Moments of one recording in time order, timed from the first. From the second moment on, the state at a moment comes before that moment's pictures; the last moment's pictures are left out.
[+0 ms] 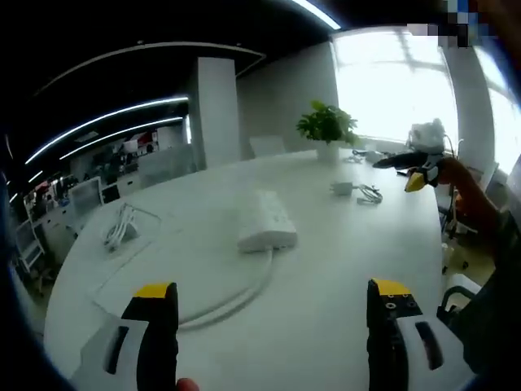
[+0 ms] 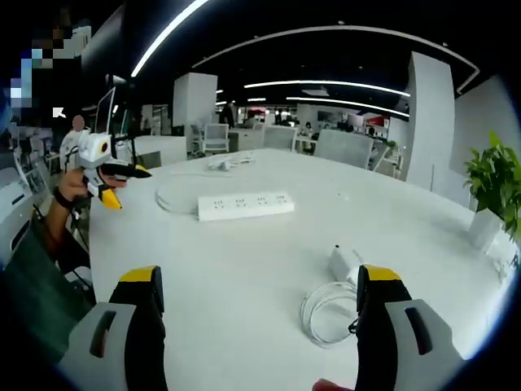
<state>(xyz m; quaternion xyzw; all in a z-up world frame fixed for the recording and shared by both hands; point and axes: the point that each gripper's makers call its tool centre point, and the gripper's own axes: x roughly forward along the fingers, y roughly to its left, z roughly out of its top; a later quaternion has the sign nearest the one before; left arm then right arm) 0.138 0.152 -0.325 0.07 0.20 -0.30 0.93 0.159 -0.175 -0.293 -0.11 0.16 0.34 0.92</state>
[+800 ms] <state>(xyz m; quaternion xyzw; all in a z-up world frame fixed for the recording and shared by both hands) 0.138 0.150 -0.332 0.06 0.20 -0.30 0.93 0.167 -0.172 -0.293 -0.12 0.17 0.34 0.92</state>
